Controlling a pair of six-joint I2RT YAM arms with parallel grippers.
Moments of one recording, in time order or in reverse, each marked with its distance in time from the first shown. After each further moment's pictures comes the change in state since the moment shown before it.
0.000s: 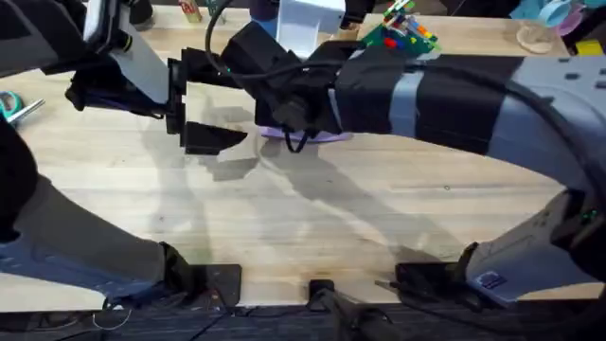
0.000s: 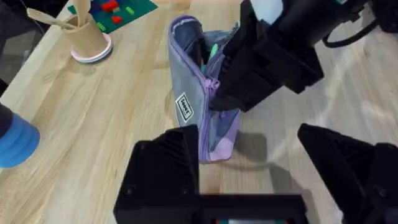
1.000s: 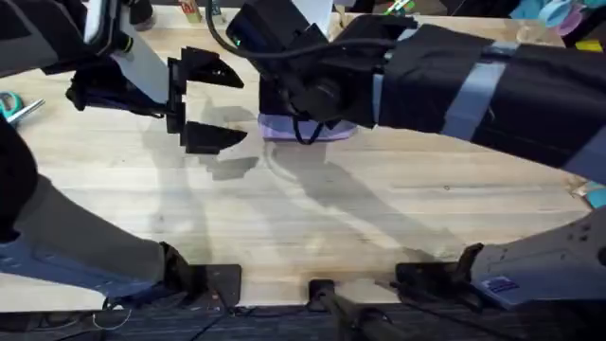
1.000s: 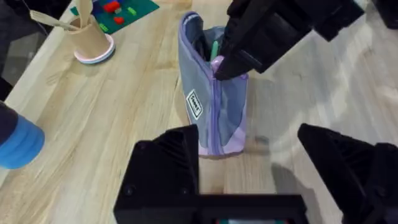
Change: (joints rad) left arm 0.000 0.000 0.000 0.017 0.000 0.003; right arm -0.008 -0.124 0.000 -0.027 -0.023 -0.076
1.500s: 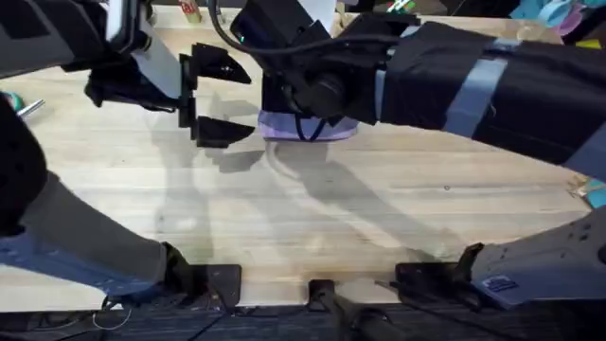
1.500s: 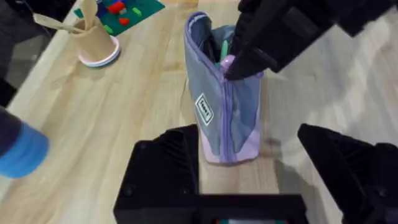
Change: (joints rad) left arm -0.056 0.017 0.000 0.152 0.010 -0.123; right arm -0.015 0.000 0.000 0.000 -0.001 0.000
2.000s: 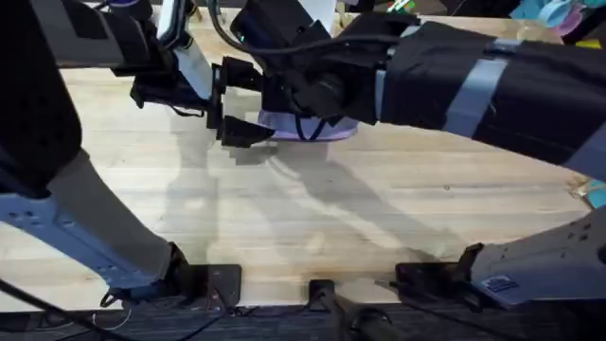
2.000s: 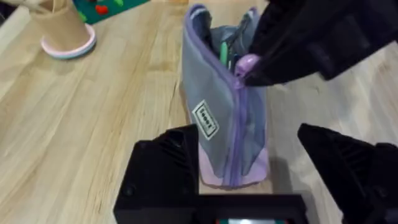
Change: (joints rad) left arm -0.120 0.129 0.000 0.200 0.032 -0.240; right arm 0.000 0.000 0.000 0.002 0.000 0.000
